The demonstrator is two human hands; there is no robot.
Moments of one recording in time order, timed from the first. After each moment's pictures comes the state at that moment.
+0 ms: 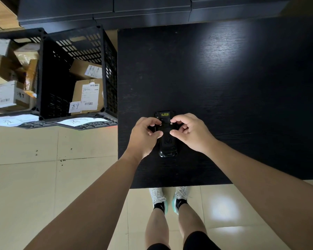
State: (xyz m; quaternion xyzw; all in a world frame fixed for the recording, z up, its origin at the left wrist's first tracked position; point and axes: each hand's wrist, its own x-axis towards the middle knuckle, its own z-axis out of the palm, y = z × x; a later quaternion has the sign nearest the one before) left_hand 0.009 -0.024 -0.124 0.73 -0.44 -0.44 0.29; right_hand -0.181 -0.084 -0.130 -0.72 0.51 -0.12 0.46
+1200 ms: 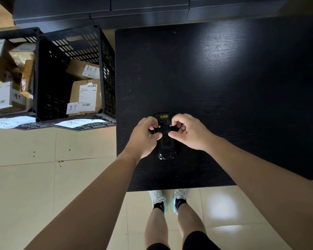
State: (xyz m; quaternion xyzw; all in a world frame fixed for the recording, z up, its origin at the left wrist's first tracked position) left_hand 0.014 -0.032 -0.124 0.71 -0.50 -0.43 0.23; right_hand -0.181 -0.097 -0.129 -0.73 0.49 -0.06 0.48
